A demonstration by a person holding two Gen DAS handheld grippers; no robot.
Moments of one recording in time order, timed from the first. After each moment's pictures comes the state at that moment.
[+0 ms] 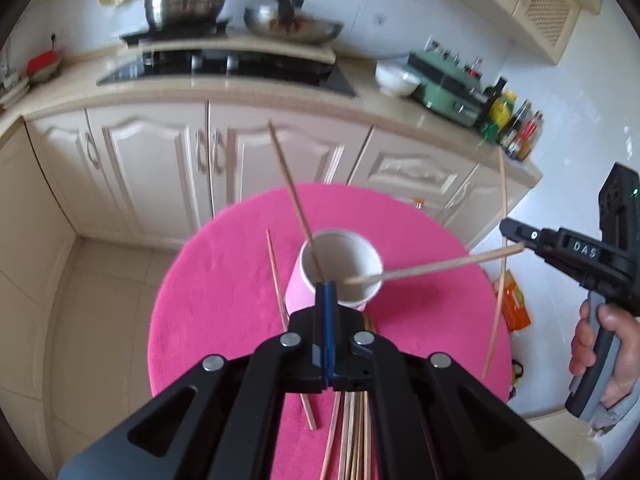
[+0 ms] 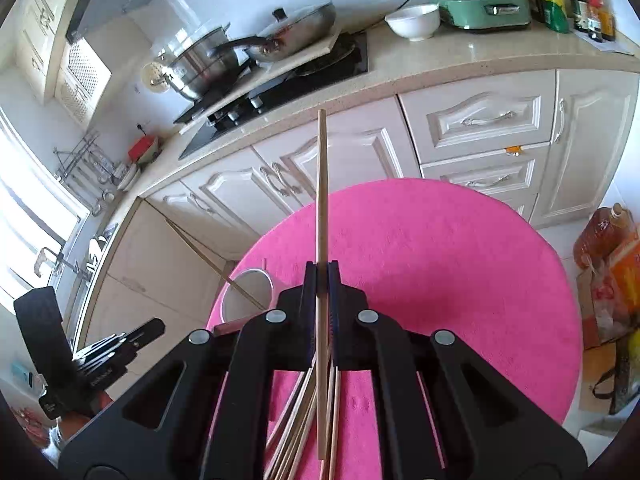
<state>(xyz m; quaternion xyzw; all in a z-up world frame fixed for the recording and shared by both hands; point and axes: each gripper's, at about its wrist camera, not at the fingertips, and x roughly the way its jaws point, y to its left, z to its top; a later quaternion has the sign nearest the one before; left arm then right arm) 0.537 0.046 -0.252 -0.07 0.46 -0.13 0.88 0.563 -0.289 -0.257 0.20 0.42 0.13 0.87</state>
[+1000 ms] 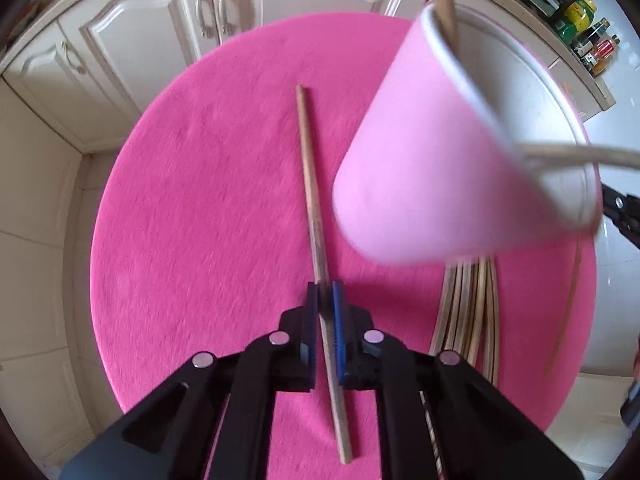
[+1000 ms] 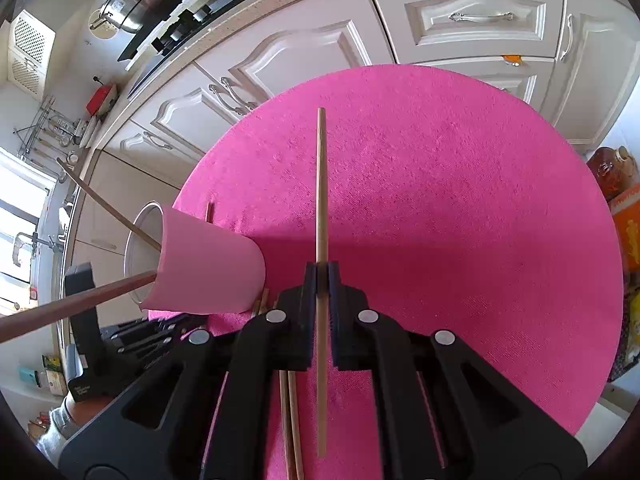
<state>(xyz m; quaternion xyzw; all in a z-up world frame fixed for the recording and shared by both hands) 0.592 0.043 -0.411 -0.02 0.64 -0.08 0.76 0.598 -0.279 -0.363 0.20 0.55 0.11 0.80</state>
